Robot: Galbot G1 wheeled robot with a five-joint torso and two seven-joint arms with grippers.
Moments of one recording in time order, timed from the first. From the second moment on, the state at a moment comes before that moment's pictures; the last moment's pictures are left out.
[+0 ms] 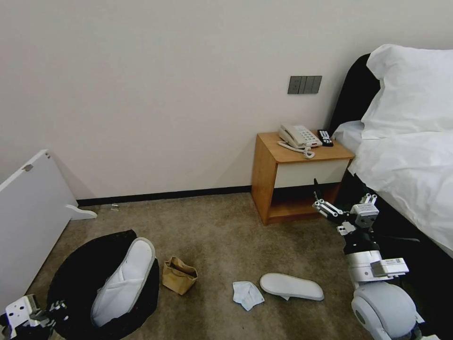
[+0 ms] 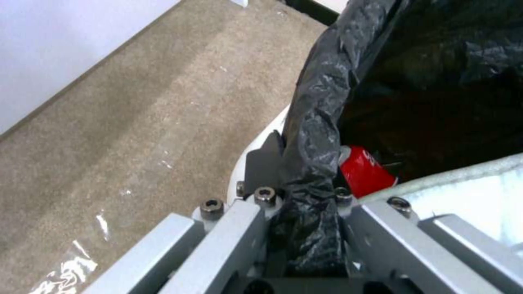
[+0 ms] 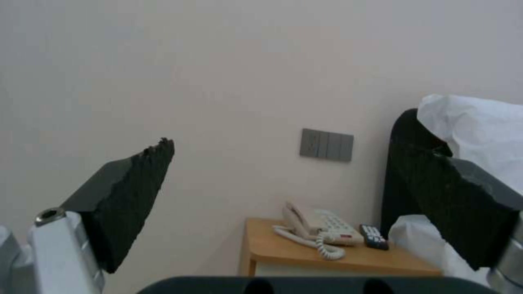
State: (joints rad) left arm 1.67 -1.50 -1.11 -2.32 -0.78 0.74 -0.27; right arm -1.27 1.00 0.44 2.06 0.30 0.27 0.25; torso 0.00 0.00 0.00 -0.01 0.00
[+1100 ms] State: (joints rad) left arm 1.67 -1.50 -1.11 -2.31 -0.78 0.74 -0.27; right arm -1.35 0.71 0.38 2.18 0.52 -0.31 0.29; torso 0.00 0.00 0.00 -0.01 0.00
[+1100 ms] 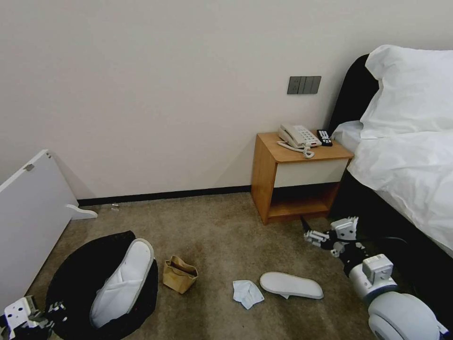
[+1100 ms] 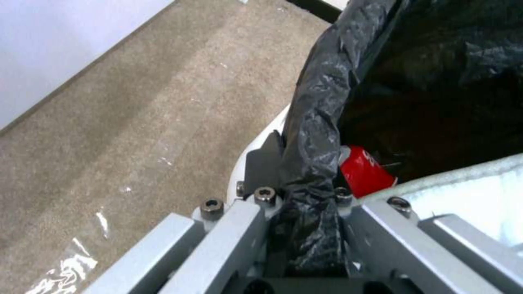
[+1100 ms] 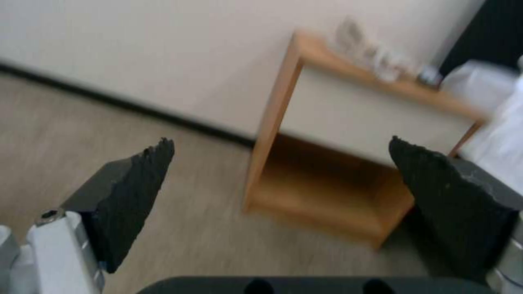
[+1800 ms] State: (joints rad) left arm 1.65 -1.48 -1.08 -2.28 -0.78 0.74 -0.26; right arm -1.17 0.52 0.21 2.05 0.54 -0.75 -0.07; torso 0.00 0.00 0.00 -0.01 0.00
